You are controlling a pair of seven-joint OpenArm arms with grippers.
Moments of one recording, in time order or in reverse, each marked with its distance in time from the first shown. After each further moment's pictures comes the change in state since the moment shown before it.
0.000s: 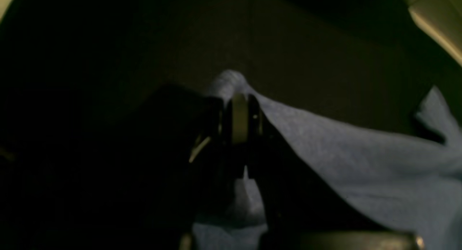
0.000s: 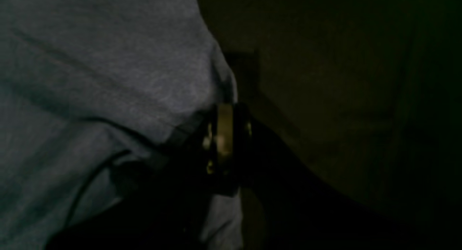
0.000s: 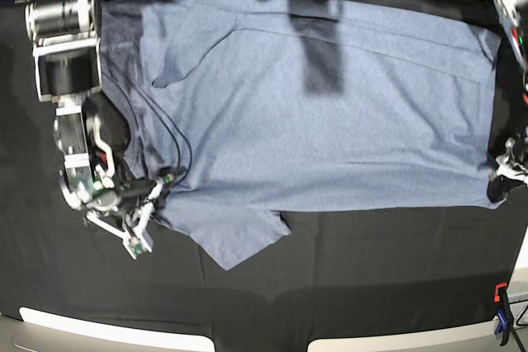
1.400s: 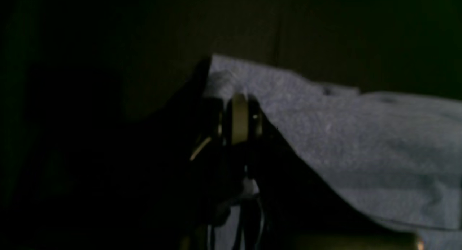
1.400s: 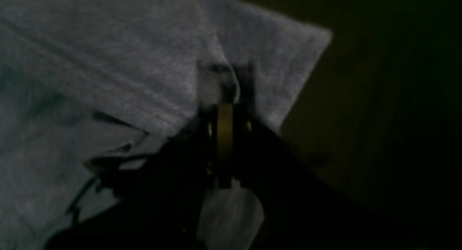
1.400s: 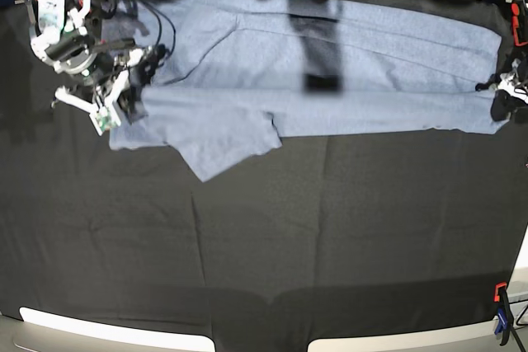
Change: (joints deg) left arm 24.3 1.3 -8.2 18.9 -3.4 1.5 11.1; right arm -43.1 -0.3 18.6 42.3 3.8 0.0 -11.2
